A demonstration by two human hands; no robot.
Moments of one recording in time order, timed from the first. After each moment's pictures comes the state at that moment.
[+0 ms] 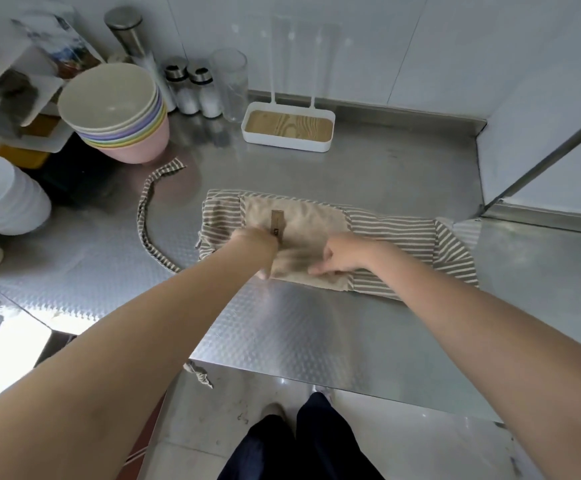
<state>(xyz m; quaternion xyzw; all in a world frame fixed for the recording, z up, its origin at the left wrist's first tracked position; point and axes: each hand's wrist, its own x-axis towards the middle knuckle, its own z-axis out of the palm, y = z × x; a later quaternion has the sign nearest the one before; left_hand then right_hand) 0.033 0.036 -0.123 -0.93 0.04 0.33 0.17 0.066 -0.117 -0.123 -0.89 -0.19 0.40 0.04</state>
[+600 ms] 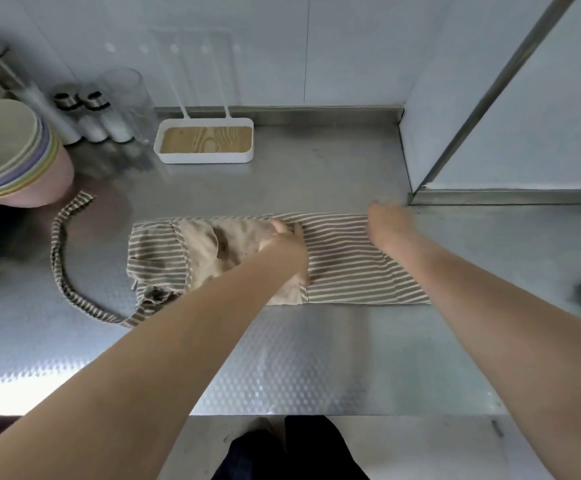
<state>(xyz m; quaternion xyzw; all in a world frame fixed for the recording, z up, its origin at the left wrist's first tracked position) 0.096 -0.108 -0.151 -0.93 0.03 0.37 0.05 0.121 -0.267 -0.133 -0.98 0.00 0.18 -0.04</state>
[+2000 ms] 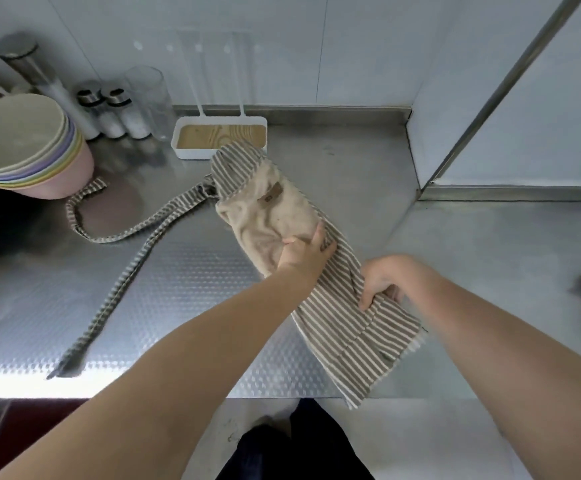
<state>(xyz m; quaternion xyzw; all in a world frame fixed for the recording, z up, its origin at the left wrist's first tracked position) 0.049 -0.103 -0.147 -0.93 0.23 0.23 0.18 0.064 -0.240 -0.152 -0.86 -0.02 0.52 -0.01</state>
